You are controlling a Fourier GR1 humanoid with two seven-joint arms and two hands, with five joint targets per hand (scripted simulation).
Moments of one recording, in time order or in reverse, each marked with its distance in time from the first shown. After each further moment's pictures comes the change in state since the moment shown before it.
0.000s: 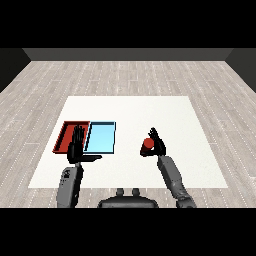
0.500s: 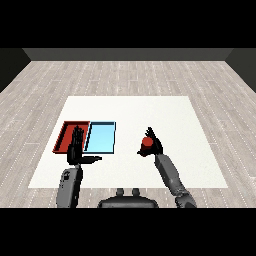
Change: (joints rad) left arm 0.026 -0.005 -0.001 -0.010 -0.003 -0.001 -0.024; right arm -0.058 0.004 0.048 0.088 -0.043 -0.022 -0.018
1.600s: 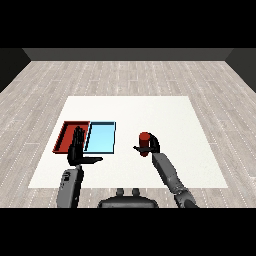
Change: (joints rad) left arm 0.011 -0.006 -0.021 -0.025 -0.007 0.013 0.019; right arm -0.048 0.000 0.079 0.052 0.033 -0.300 0.004
